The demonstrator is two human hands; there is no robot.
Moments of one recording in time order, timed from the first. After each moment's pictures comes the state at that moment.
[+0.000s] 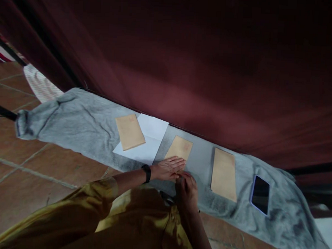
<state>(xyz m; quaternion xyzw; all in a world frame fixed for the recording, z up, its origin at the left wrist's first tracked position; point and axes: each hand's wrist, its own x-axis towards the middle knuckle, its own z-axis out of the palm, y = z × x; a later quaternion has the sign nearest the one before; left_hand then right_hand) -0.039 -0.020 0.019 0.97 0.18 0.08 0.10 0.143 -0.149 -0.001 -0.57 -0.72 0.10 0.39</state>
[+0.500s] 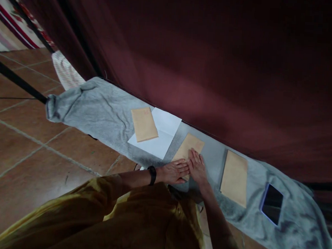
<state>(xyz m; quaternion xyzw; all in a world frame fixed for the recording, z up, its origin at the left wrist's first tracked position) -0.053 -0.060 0.003 0.97 0.20 0.11 0.09 0.154 -0.057 -0.009 -0.56 -0.81 0.06 0.14</state>
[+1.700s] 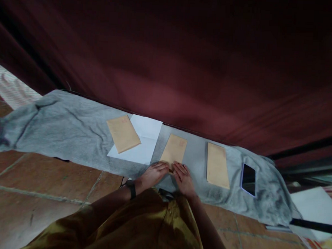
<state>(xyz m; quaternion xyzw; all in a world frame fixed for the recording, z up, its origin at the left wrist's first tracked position) -0.082 -0.062 0.010 0.93 0.28 0.19 0.16 0.142 -0.121 -0.003 -0.56 -0.78 0.10 0.25</state>
